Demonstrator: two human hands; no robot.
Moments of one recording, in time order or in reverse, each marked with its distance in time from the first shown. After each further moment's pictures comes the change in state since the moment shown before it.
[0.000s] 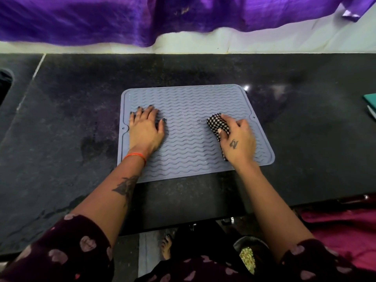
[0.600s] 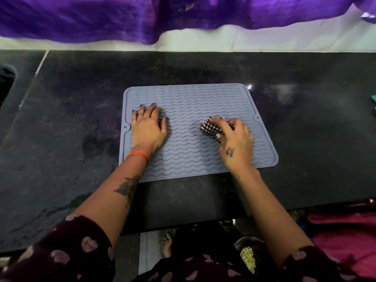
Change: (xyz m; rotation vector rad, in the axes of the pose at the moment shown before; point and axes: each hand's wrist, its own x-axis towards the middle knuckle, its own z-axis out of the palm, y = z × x) left_hand 0.002 0.002 0.000 0.020 -0.011 -0.012; right_hand -0.011 -0.011 0.003 -0.018 0.045 -0.177
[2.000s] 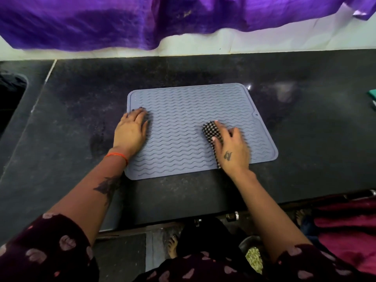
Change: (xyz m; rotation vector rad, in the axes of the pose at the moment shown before) left_hand -0.008 -0.055 -0.021 0.045 0.037 0.189; right_hand -0.023 -0.001 0.007 0.016 -0.081 0.073
